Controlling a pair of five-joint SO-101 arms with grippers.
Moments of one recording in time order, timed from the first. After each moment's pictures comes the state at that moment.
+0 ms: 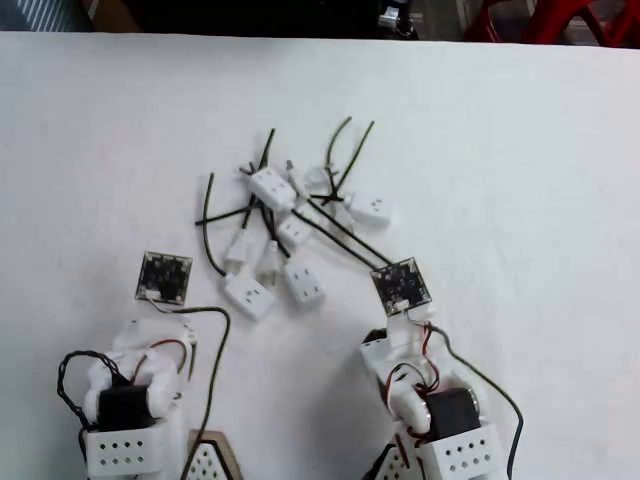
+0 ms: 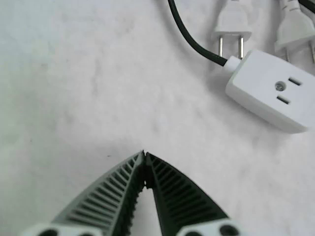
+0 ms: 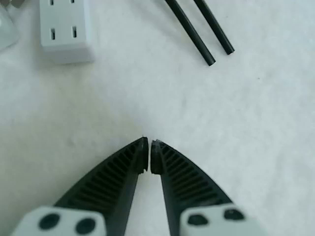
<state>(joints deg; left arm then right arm) -10.8 -104.1 97.1 73.2 -12.6 -17.9 -101.9 96.4 69.6 5.7</state>
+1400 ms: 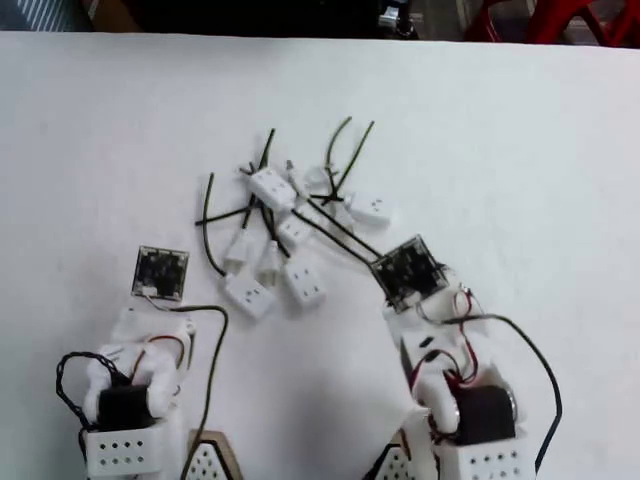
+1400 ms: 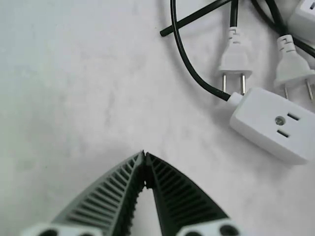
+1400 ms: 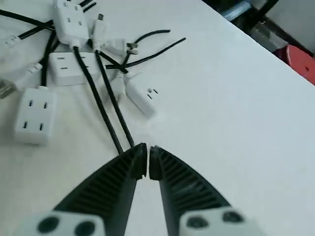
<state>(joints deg) -10.8 -104.1 97.1 66.4 -12.6 -11.9 -85.9 68.2 61.3 28.4</state>
